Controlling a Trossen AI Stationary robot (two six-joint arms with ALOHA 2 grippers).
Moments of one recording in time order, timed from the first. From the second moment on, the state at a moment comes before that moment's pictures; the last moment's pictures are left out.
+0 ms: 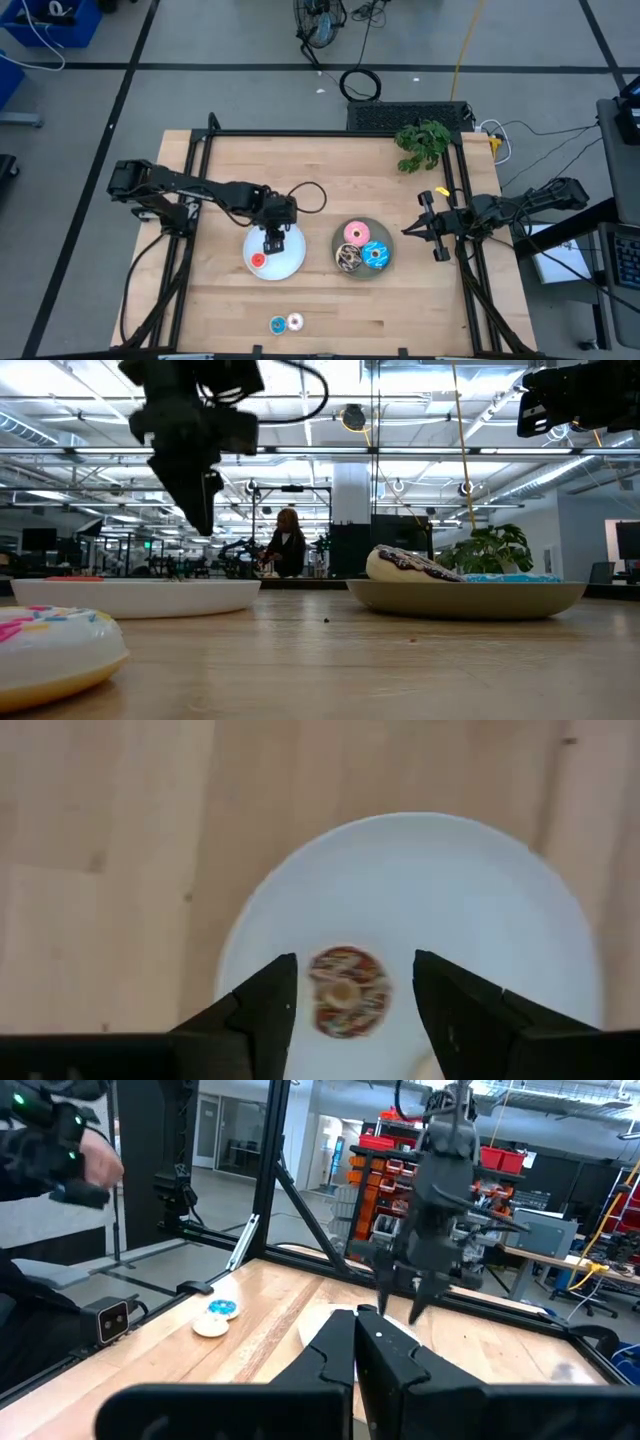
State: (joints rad) left arm -0.04 1.55 1.03 -0.71 0.04 -0.20; right arm 0.26 0.31 0.13 0.24 0.00 -0.17
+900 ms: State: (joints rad) left arm -0.53 1.46 0.97 -0.24 -0.32 -0.24; right arm 0.26 0.33 0.13 0.27 0.00 -0.18
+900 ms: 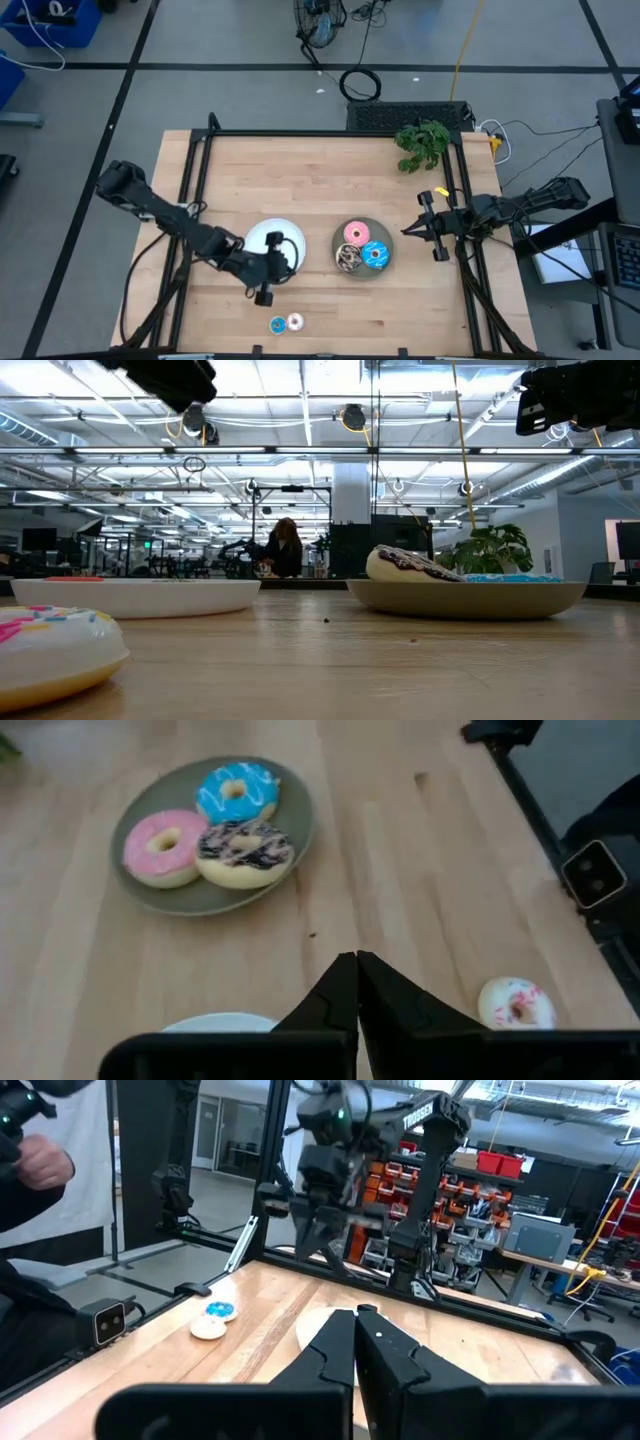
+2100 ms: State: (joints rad) left arm -0.57 1.49 0.84 0.01 -0.33 -0.39; right arm 0.26 0.33 0.13 0.27 0.00 -0.22
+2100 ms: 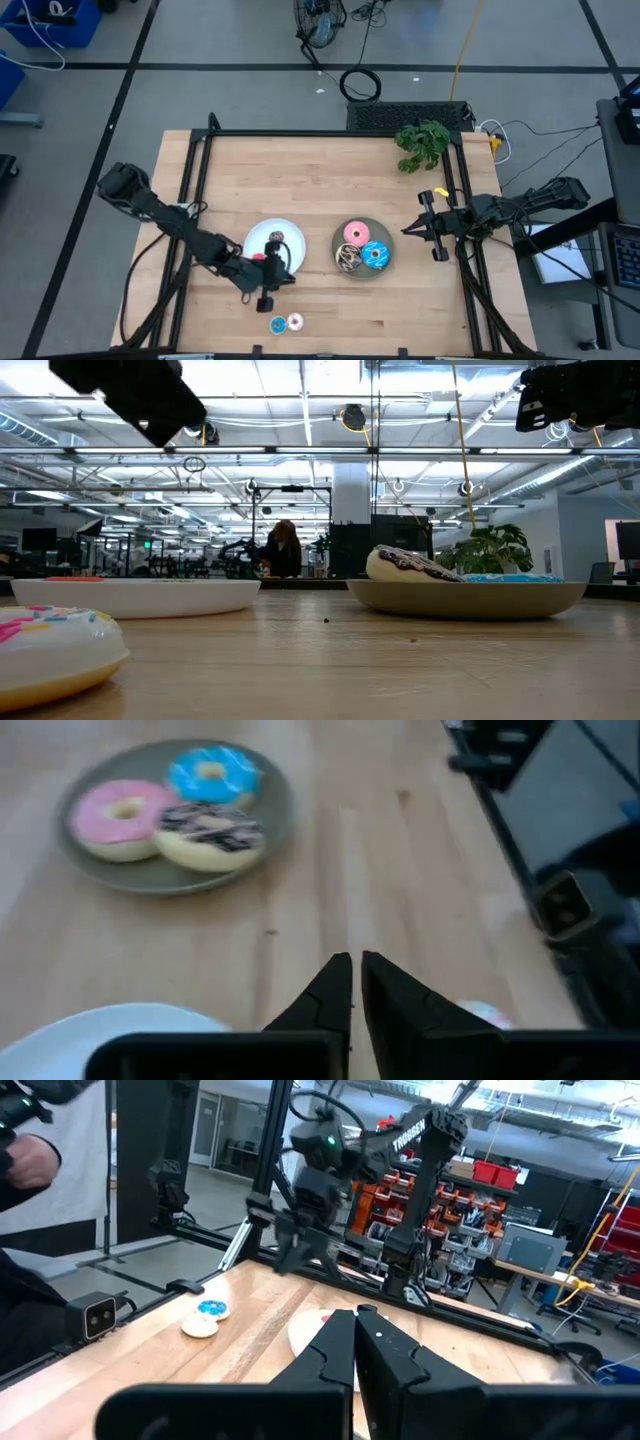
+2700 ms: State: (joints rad) left arm -0.59 1.99 1.64 -0.72 -0.10 -0.47; right arm 0.26 0.33 0.13 0.28 0.00 -0.20
